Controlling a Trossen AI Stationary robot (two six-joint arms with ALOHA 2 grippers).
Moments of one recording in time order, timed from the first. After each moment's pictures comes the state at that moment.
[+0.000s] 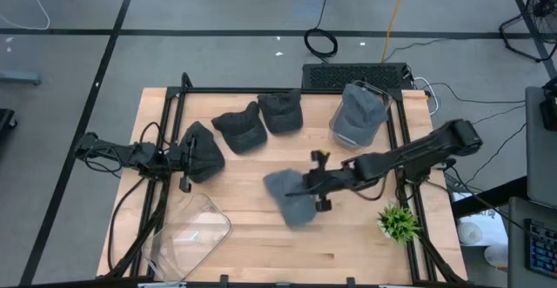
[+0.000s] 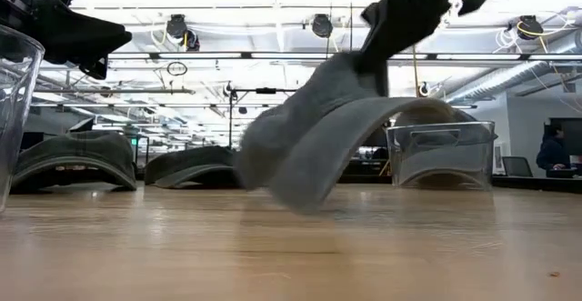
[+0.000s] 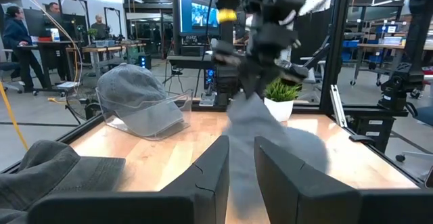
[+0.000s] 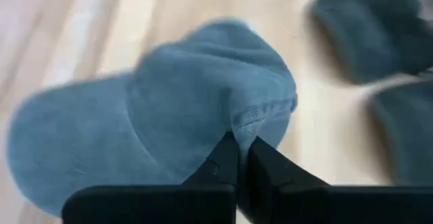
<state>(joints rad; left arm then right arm) -0.27 0.01 0.01 0.08 -0.26 0.00 0.29 1.51 1.08 -0.48 0.32 0.04</state>
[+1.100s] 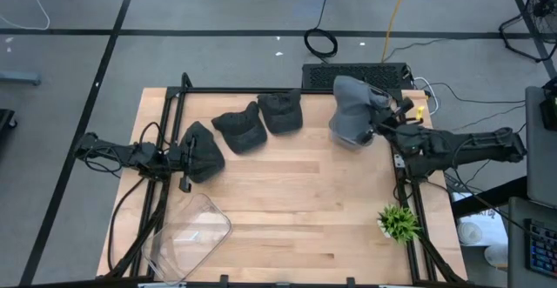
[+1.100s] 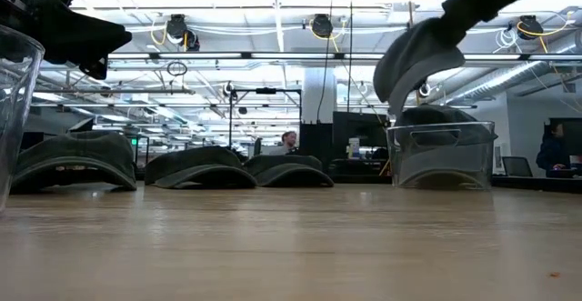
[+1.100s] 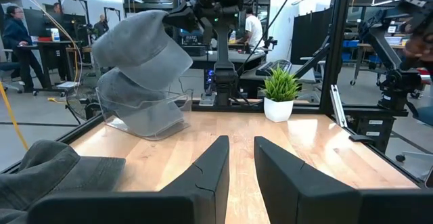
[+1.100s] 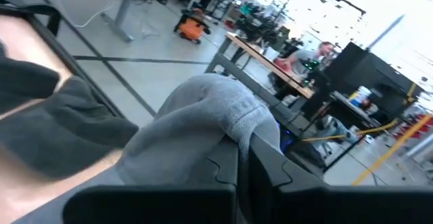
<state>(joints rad) -0.27 0.01 0.01 0.08 -0.26 0.00 0.07 0.64 0.61 -0.20 1.13 -0.30</state>
